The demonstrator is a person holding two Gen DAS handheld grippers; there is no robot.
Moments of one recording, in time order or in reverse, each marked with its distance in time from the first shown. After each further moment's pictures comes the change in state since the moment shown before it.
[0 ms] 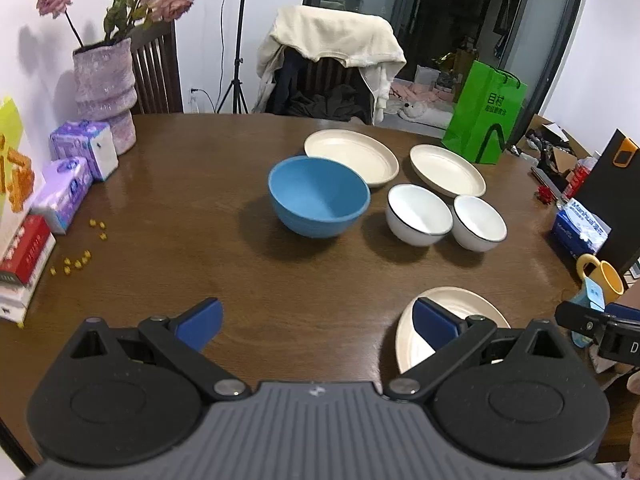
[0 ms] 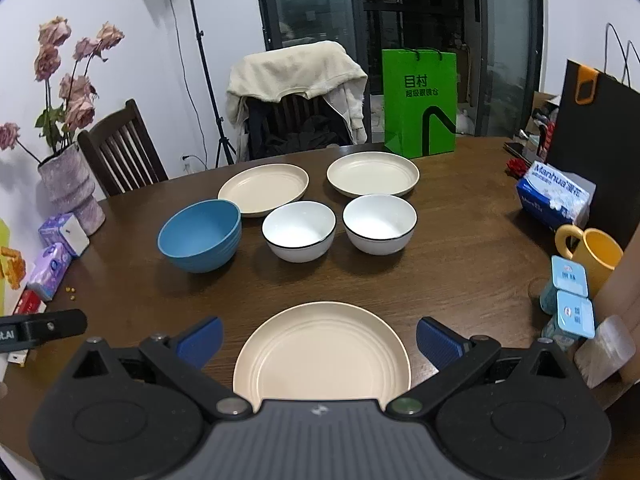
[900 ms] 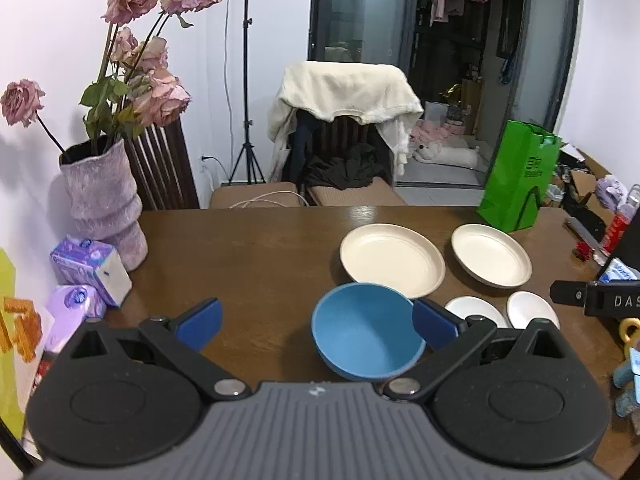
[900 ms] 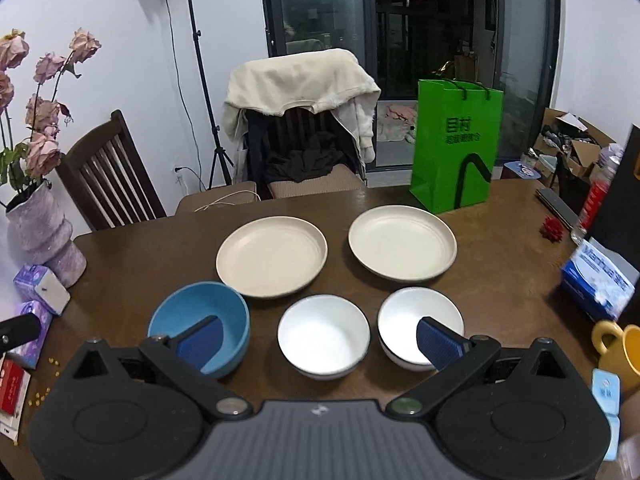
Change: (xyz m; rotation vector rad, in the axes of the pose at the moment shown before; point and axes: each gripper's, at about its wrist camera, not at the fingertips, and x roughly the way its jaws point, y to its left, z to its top) left arm 0.057 0.030 0.136 0.074 -0.131 0.068; right arm 0.103 0.049 0.154 -0.026 0.011 -0.023
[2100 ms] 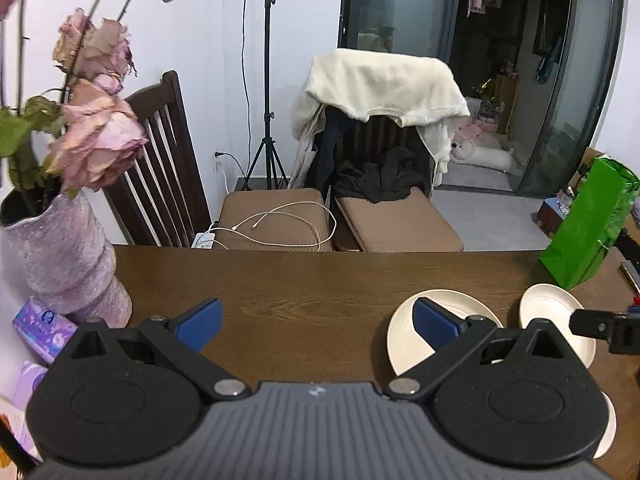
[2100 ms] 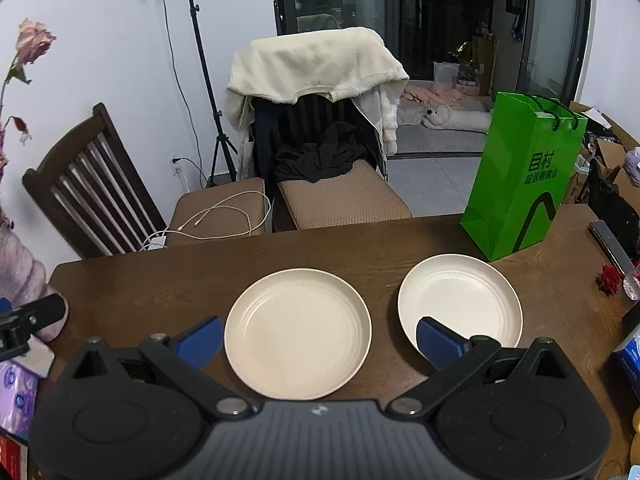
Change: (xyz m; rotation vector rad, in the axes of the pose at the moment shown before) left arm 0.172 0.034 0.120 -0.048 0.057 0.057; right arm 0.144 0.051 0.136 -0.010 0.091 0.012
